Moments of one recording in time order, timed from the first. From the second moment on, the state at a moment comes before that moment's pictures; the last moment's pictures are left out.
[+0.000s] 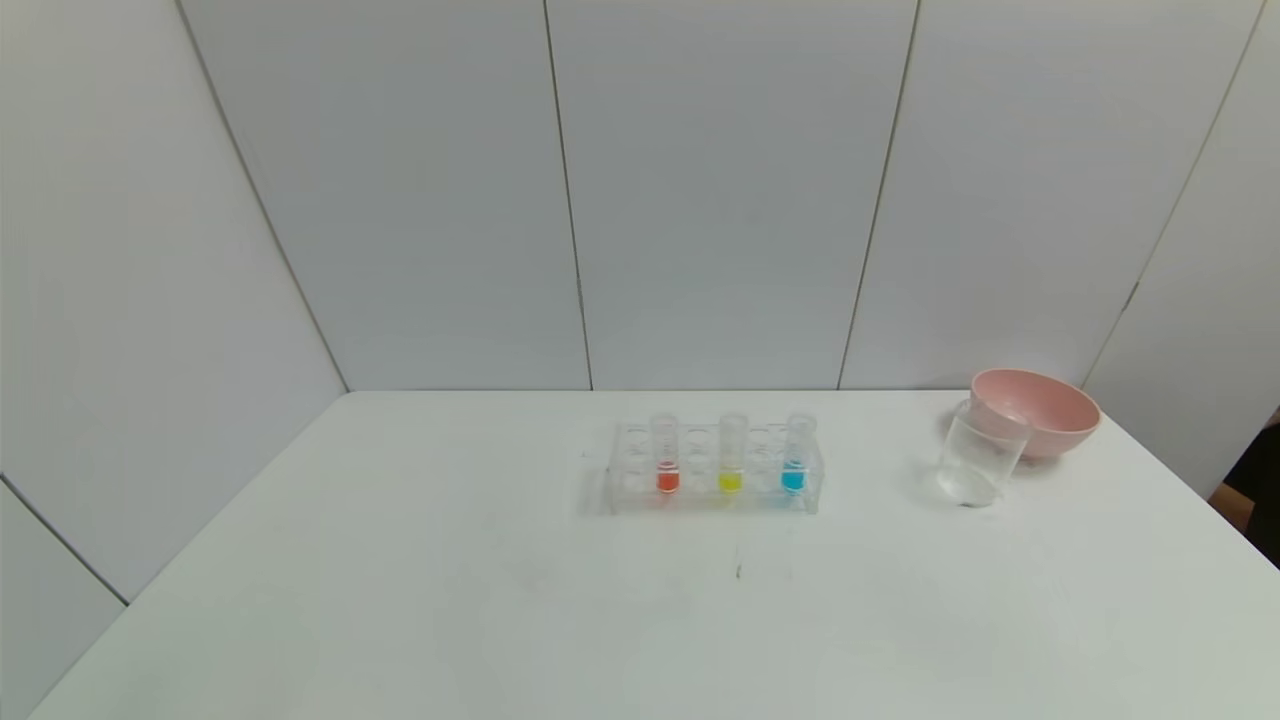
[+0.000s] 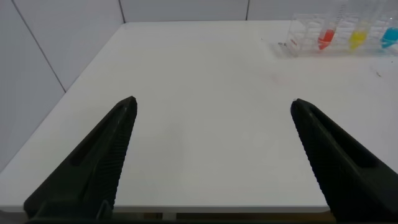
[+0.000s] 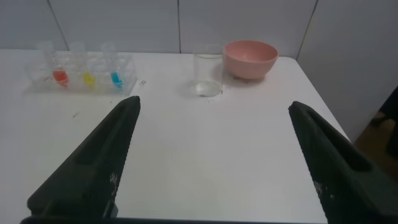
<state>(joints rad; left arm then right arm) 0.00 0.00 0.00 0.00 0.00 0.00 0.01 0.32 -0.20 -0.16 0.01 0.03</state>
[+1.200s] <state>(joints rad) 0.00 0.00 0.00 0.00 0.00 0.00 0.52 1.65 -0.27 -1.34 -0.51 0.06</state>
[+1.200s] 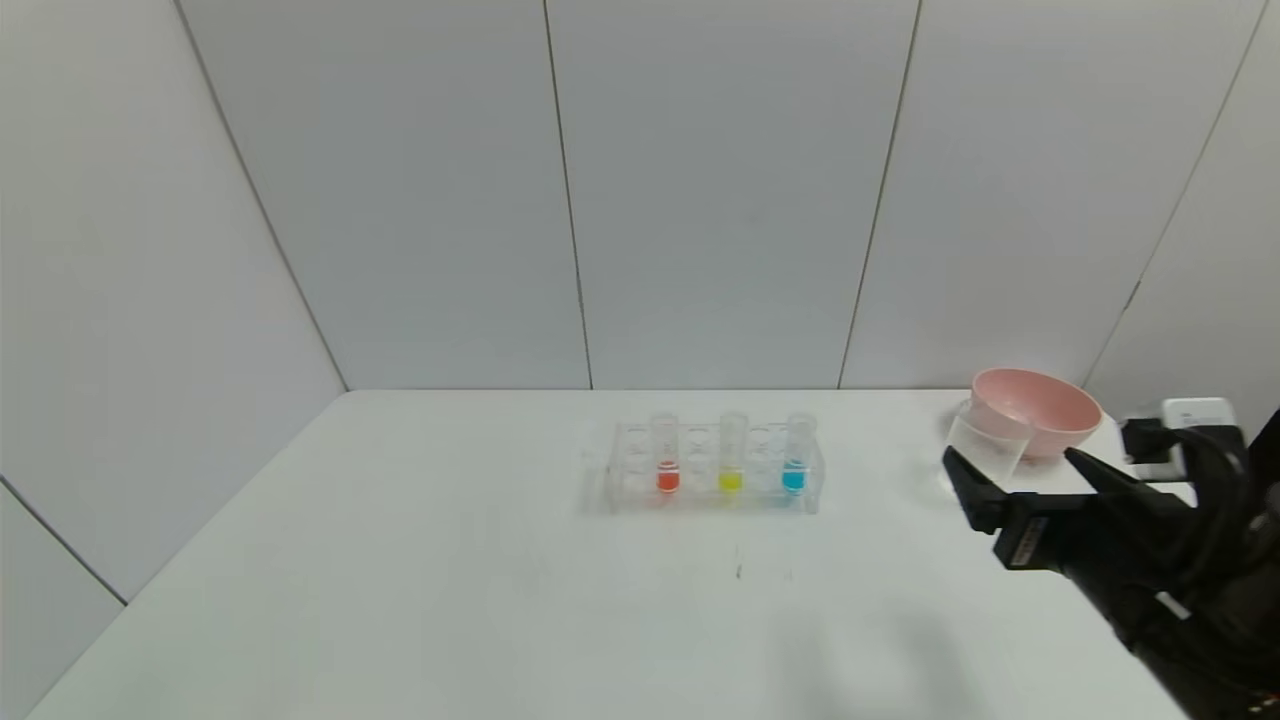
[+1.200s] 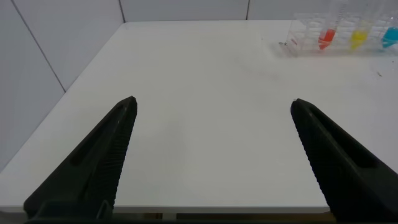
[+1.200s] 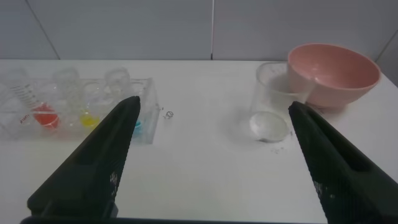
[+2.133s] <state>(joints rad) 0.00 0.00 0.00 0.00 0.00 0.00 0.96 2.13 -0.73 -1.32 -0.87 0.07</state>
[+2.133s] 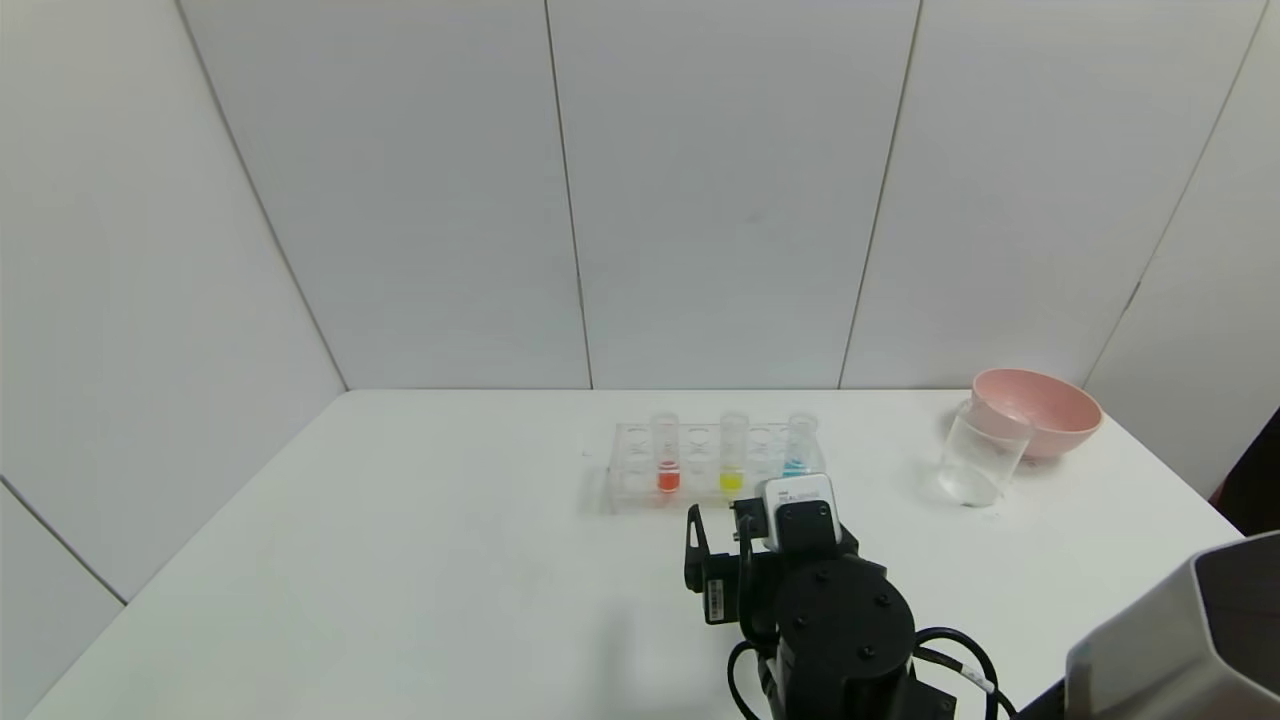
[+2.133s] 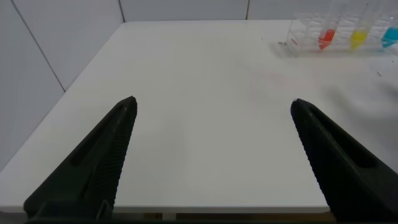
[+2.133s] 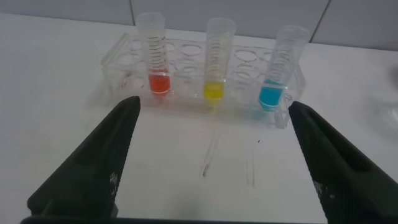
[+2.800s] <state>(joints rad) 0.00 0.00 0.00 0.00 0.00 0.00 0.89 2.22 -0.89 -1.22 -0.82 0.06</state>
